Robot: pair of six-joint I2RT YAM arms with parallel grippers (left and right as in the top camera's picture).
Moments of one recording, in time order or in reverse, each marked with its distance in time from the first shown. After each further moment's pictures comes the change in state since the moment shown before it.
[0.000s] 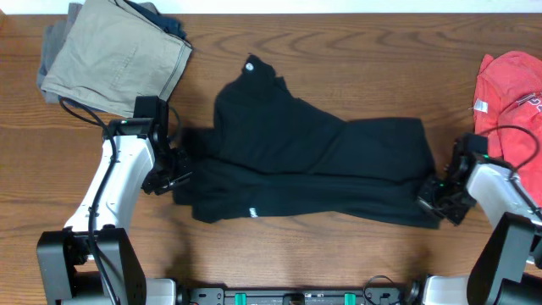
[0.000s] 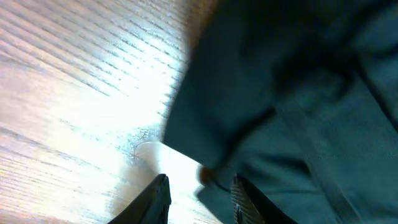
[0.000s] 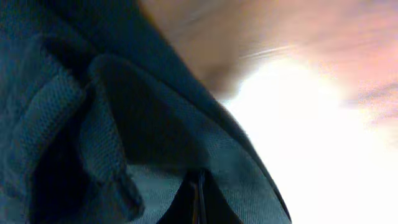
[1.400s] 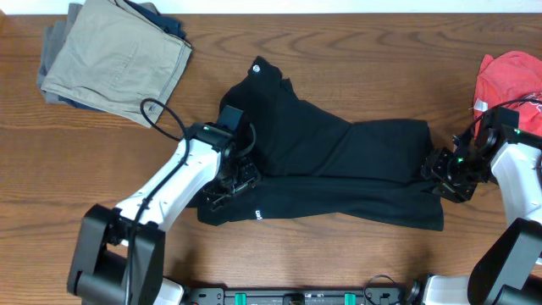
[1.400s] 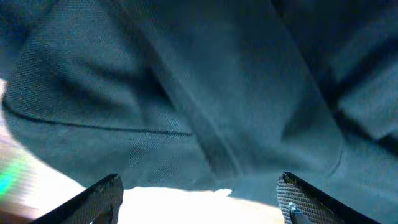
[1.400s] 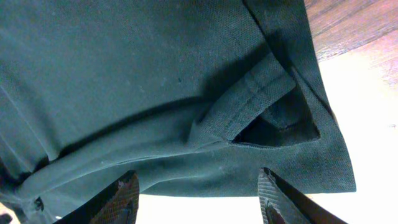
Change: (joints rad) left arm -0.430 0.082 -0.002 0.076 0.134 -0.528; right arm -0.030 0.002 0.263 -0.218 -0.298 -0.153
